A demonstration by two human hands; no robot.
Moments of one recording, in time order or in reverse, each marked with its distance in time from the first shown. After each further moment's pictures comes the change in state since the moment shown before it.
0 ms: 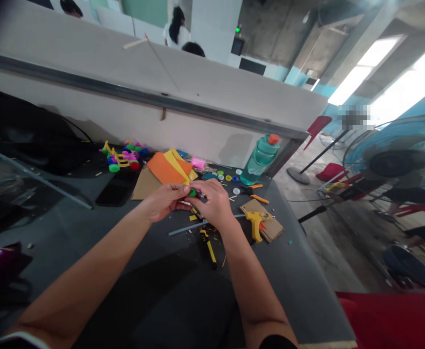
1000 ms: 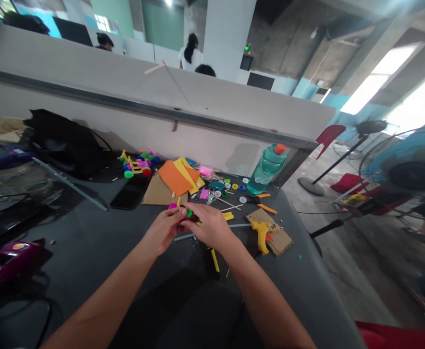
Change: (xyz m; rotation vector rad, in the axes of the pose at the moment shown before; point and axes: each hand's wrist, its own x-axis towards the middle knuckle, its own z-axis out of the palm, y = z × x) left_hand -0.040 -0.040 0.013 -0.206 0.257 0.099; right_hand -0.024 -0.013 0.011 0.051 -0.212 -0.022
